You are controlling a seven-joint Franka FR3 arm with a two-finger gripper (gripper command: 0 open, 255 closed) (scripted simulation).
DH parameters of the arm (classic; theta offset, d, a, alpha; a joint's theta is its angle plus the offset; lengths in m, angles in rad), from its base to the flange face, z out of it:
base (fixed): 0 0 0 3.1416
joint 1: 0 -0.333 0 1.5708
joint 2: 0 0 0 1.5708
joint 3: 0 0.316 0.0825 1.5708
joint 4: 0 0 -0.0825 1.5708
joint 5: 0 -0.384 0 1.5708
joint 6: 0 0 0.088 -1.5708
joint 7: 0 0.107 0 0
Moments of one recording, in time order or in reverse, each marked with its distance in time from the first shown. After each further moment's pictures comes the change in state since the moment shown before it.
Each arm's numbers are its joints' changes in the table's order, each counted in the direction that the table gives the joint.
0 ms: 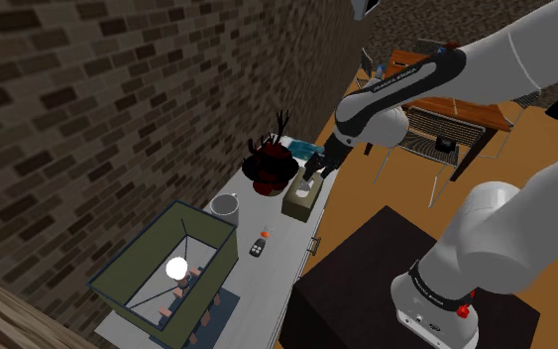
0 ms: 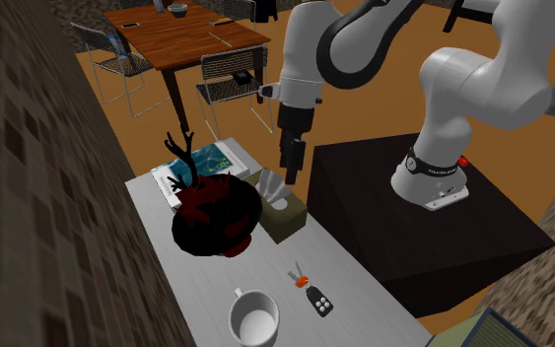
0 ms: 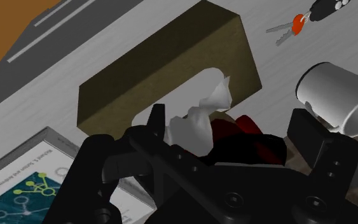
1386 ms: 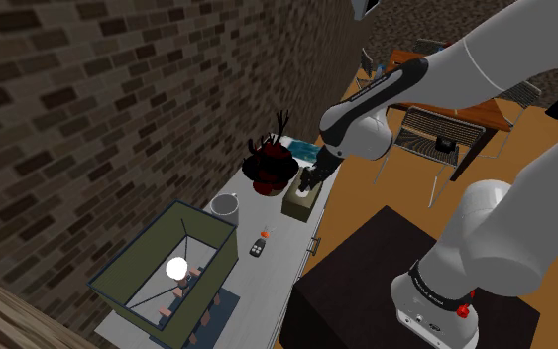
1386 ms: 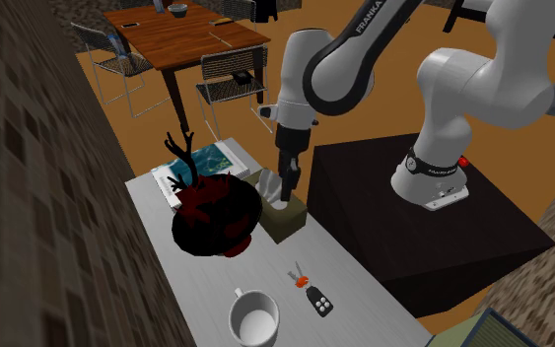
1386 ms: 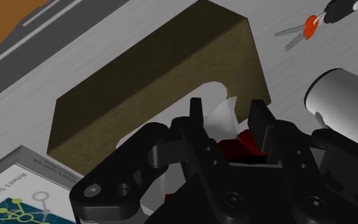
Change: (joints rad) arm -0.106 0.139 -0.027 0.020 -0.214 -0.102 -0.153
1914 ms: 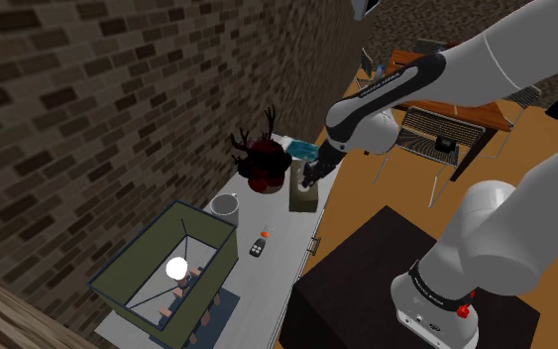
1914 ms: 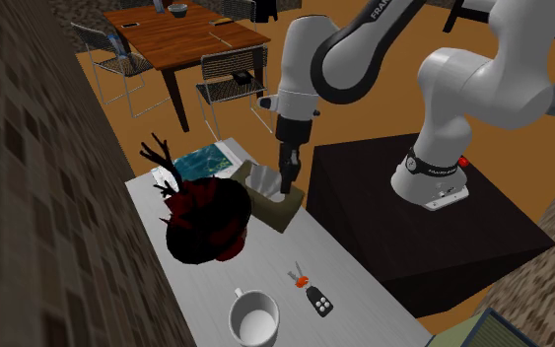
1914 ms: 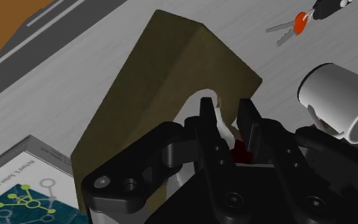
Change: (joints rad) arm 0.044 -0.068 0.020 -0.009 0.116 0.042 0.106
